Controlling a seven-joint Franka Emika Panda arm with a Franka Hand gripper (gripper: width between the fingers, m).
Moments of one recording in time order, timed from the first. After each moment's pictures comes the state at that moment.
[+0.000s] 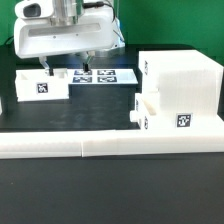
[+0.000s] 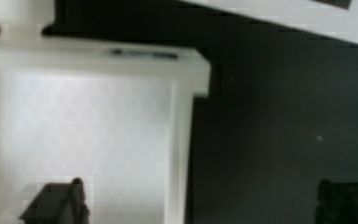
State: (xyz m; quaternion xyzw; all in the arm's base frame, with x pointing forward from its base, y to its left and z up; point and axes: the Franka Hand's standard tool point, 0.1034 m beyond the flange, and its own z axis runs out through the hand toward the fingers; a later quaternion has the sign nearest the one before) arm 0.384 -0.080 0.026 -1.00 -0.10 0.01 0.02
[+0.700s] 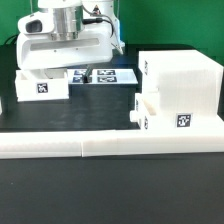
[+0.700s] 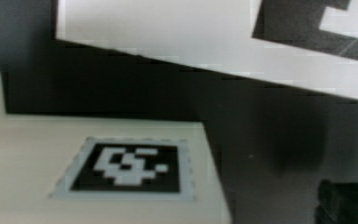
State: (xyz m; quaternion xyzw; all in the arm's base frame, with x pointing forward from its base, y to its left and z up) arm 0.377 -0.083 0.005 -1.00 -0.10 0.00 0.02
